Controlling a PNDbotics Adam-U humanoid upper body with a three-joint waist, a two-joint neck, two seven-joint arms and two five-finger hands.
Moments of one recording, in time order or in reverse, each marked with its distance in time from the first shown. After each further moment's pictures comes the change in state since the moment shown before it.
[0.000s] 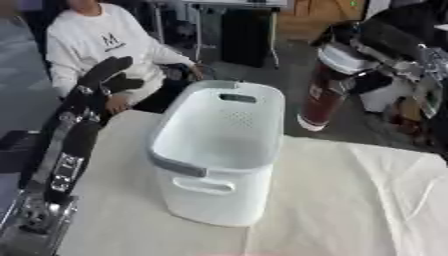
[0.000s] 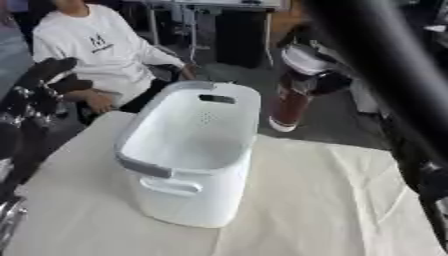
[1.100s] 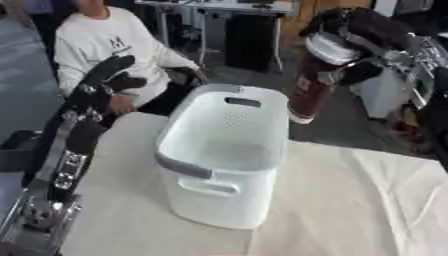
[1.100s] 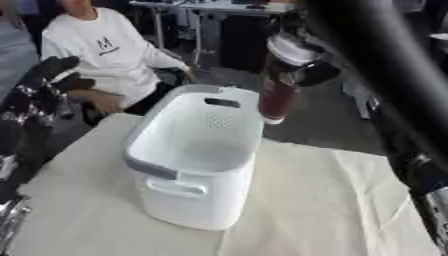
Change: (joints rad) left arm -0.005 0.000 0.000 0.000 0.000 0.005 0.009; right arm -0.053 0.045 0.012 -0.007 -0.015 -0.005 0.004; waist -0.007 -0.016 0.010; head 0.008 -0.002
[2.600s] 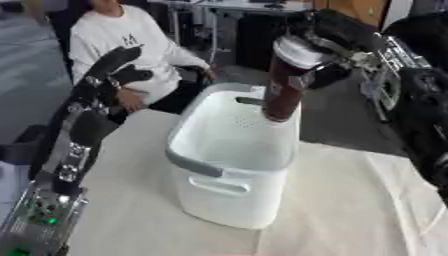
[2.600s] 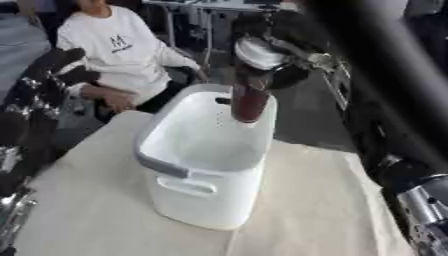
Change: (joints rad) left arm -0.028 -0.001 -0.007 0.000 0.020 0.001 -0.011; right arm -0.017 0.103 0.037 -0.006 0.032 -0.005 -0.023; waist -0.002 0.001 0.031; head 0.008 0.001
